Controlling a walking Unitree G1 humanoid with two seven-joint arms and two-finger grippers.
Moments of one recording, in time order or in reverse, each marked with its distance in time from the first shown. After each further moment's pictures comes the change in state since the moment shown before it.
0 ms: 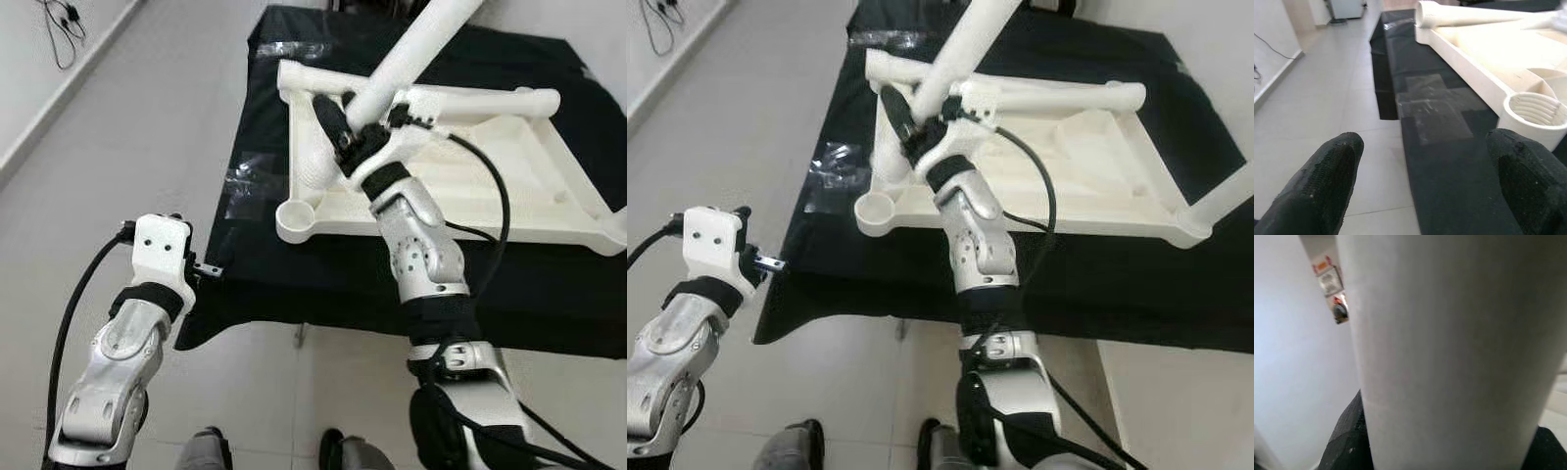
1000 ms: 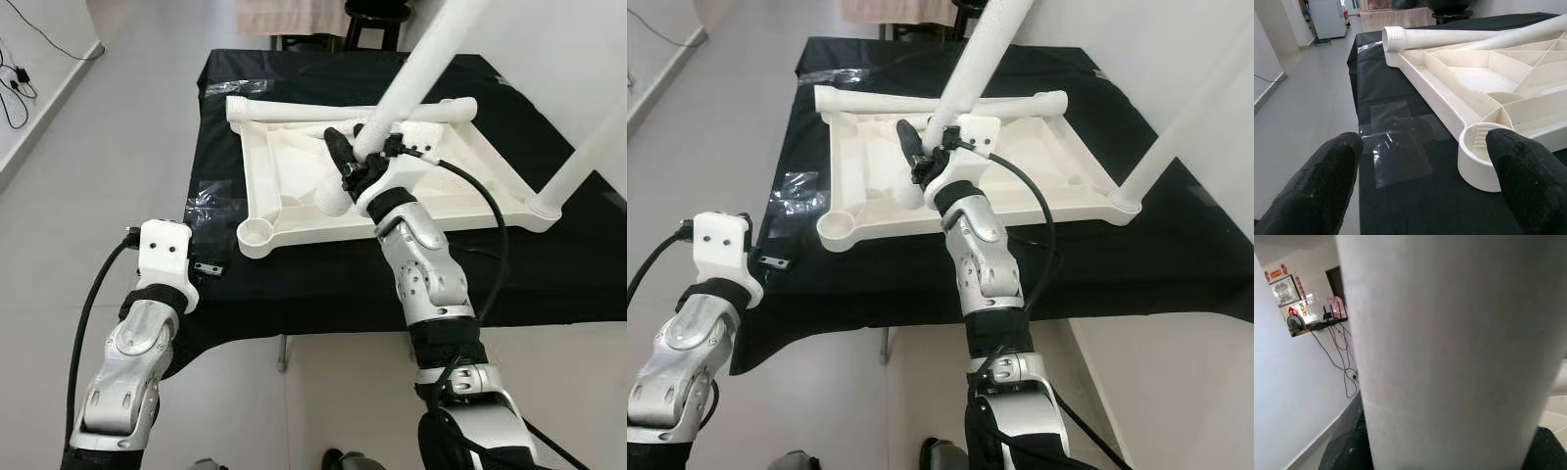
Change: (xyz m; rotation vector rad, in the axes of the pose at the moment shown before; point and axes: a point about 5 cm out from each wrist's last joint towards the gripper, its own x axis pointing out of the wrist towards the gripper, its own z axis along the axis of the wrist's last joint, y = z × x) left arm 0.013 0.000 -0.016 -0.001 0.033 0.056; right arm -0.017 -0.001 -0.016 -0.023 0.035 -0.041
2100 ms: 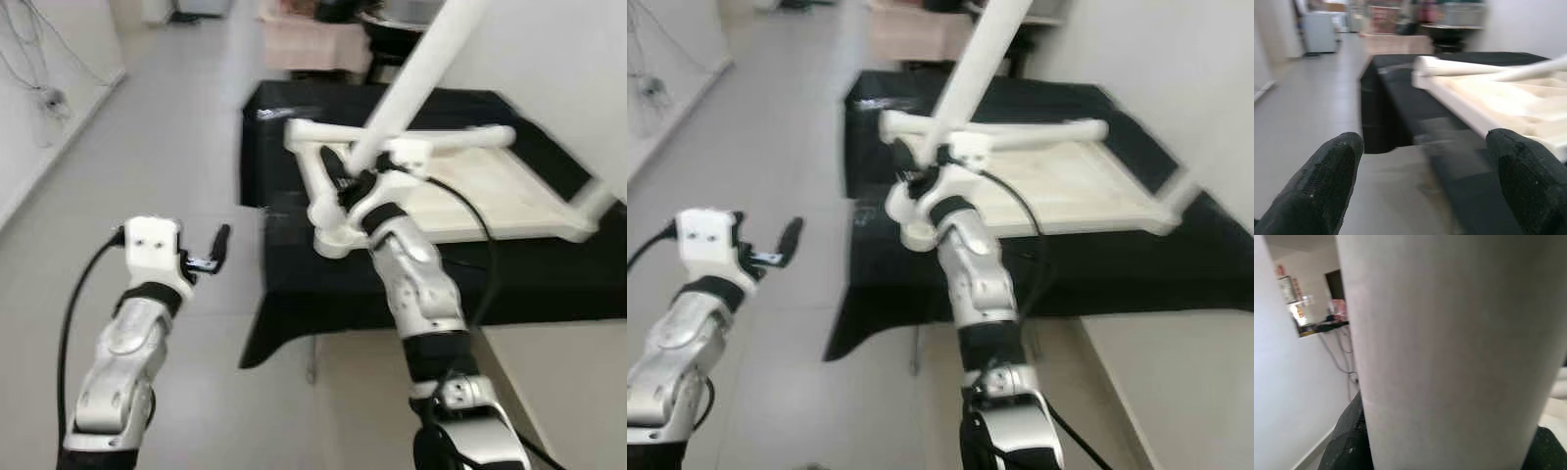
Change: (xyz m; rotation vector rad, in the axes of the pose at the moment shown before) left arm 0.000 0.004 0.007 -0.125 -0.049 -0.023; right arm 0.000 0.005 -0.005 -0.021 0.018 0.004
